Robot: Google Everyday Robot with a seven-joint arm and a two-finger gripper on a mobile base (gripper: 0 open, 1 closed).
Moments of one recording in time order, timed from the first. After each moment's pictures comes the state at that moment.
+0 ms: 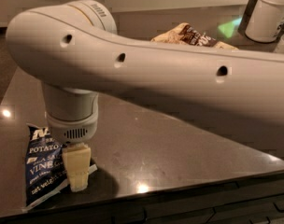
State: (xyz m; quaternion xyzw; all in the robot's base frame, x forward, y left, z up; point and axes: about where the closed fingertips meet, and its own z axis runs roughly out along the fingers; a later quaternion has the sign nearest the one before) arm 0.369 0.143 0.846 -0.82 0.57 0.07 0.09
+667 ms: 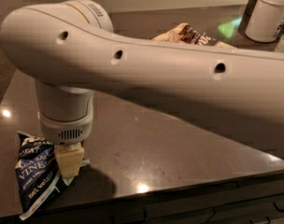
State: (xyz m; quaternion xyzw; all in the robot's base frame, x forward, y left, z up) arm 0.361 0.154 0.851 -0.83 0.55 0.08 0.10
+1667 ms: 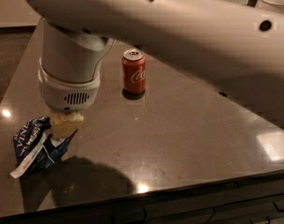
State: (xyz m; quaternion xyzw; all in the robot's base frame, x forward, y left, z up) arm 0.379 0.154 0.914 -0.84 0.50 0.12 0.16
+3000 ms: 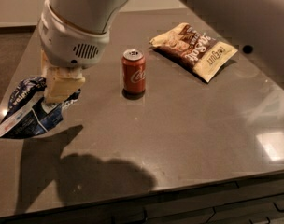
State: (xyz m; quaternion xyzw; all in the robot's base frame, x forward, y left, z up) arm 0.402 0.152 0.984 -0.85 0.46 0.15 0.22
